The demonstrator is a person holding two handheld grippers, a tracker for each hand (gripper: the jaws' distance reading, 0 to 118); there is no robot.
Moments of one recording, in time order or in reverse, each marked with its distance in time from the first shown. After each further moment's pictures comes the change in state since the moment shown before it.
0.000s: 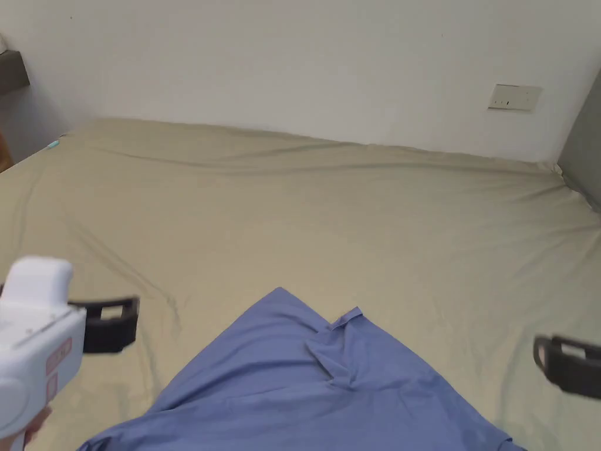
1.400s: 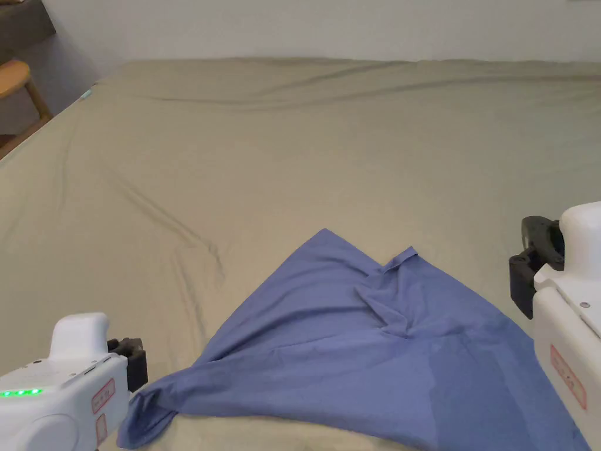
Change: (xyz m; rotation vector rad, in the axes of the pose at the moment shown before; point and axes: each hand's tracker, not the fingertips) left arm -0.018 -0.136 -0.048 -0.435 0.046 0.158; right arm -0.122 -0.008 -0.024 0.151 0.035 0.166
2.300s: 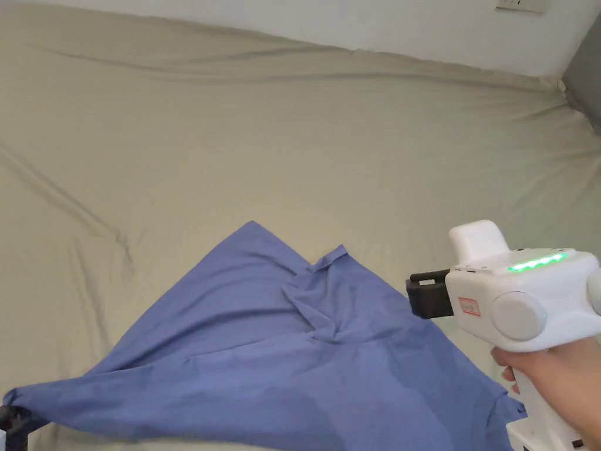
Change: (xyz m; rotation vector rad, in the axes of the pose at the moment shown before) left arm 0.001 -0.035 -0.030 -0.077 0.042 -0.043; right arm 0.045 -0.056 -0.187 -0.573 0.129 0.103
